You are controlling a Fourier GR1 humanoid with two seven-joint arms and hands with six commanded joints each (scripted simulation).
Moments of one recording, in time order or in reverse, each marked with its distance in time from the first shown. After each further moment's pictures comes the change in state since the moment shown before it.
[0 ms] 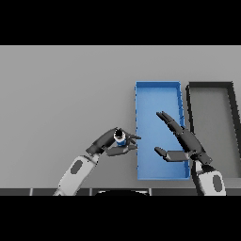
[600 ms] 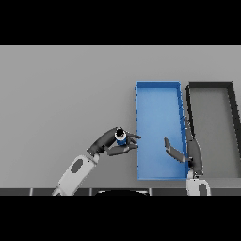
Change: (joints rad) left arm -0.027 0.028 -0.031 0.031 0.027 0.059 -0.005; right arm 0.219 0.189 -0.048 0.256 0.532 -0.359 -0.279
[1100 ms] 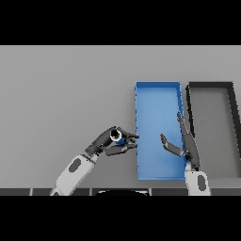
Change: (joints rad) left arm -0.008 0.037 -0.018 -0.015 0.049 0.034 -0.042; right arm -0.108 -0.010 -0.004 0.118 -0.070 0.077 -0.032
